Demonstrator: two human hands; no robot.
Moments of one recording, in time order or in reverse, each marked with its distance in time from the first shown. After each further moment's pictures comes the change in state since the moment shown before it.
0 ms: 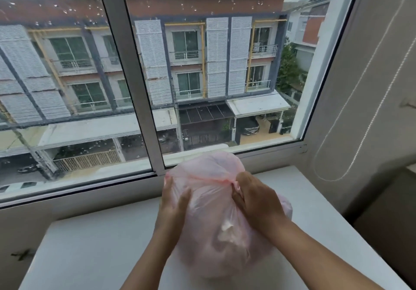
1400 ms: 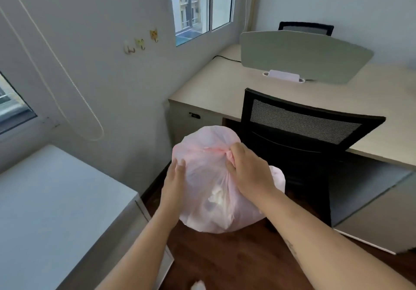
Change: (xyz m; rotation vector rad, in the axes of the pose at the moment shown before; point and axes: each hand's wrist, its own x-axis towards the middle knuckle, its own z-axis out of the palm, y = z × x) left_hand -0.324 0.071 0.451 -0.019 -0.841 -0.052; right_hand -0.433 0.233 -0.298 -0.424 0.263 0.785
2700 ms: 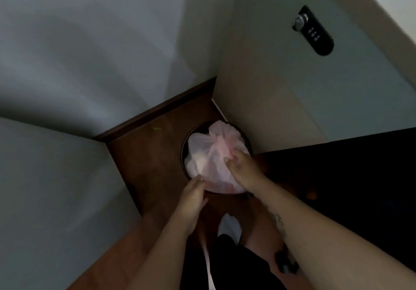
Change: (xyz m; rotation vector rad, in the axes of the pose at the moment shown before) left_hand 0.402 -0.353 0.131 -0.550 0.289 -0.859; right_hand 0.195 0.218 0.599 0.390 -1.234 0.314
